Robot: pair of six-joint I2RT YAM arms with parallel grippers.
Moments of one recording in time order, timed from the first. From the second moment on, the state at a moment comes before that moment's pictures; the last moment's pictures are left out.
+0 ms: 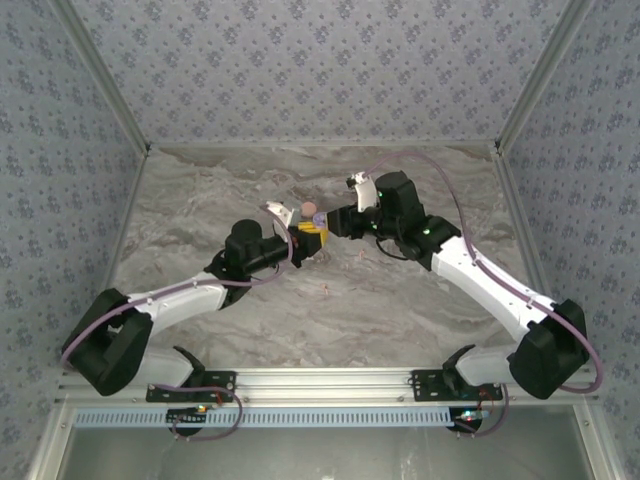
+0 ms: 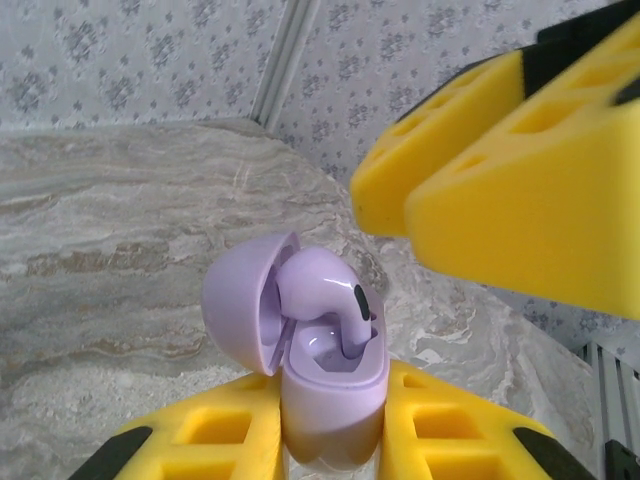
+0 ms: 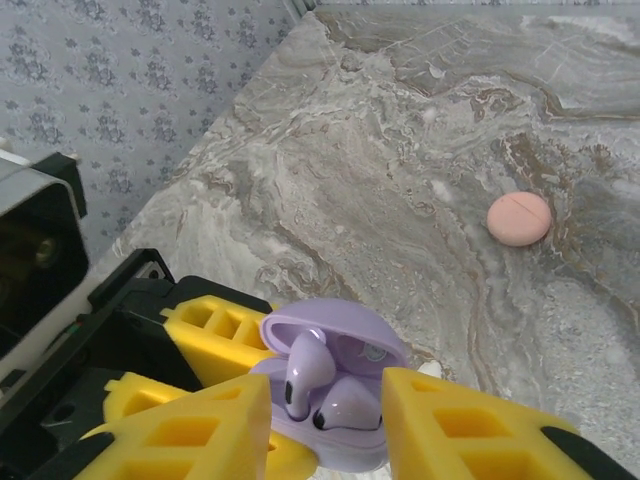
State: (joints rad) left arm -0.68 1.33 0.61 0.62 0.38 -0.37; right arm 0.61 1.31 1.11 -0.30 -0.33 0.31
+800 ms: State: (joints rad) left arm -0.70 1.30 0.61 0.54 0.42 -0.25; right arm 0.64 1.35 1.19 -0.39 -0.33 0.26
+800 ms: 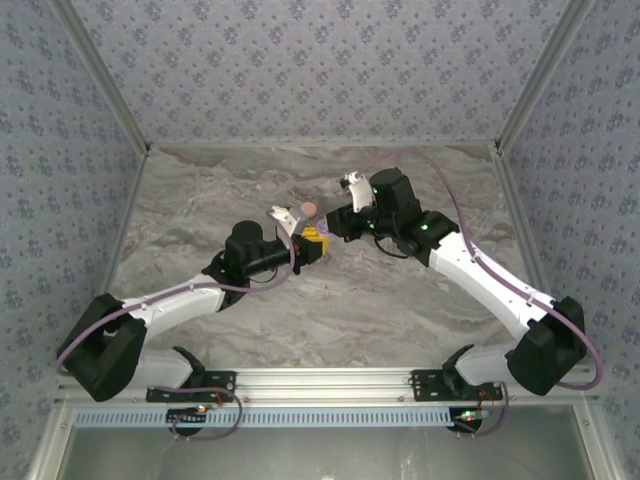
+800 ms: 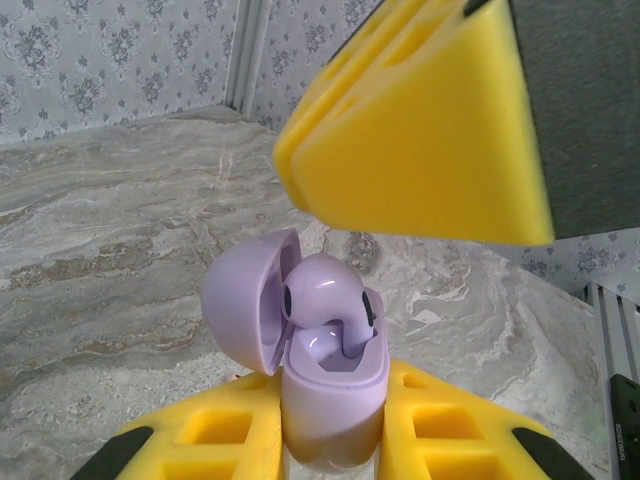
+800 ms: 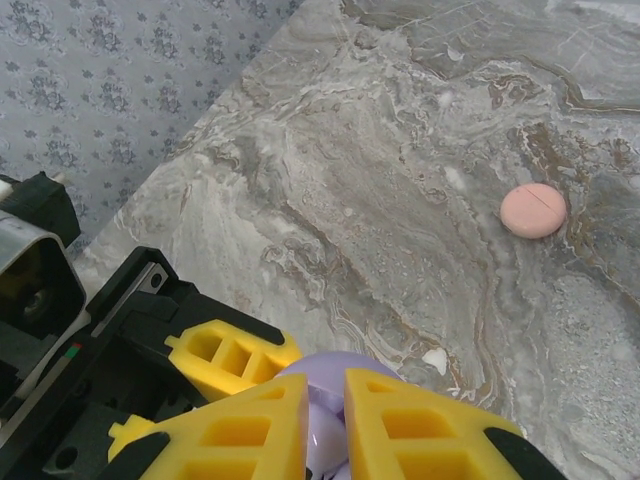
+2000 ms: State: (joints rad) left arm -0.70 1.30 0.61 0.51 0.36 -0.25; right arm 0.67 1.41 1.26 -0.46 -0.36 0.22
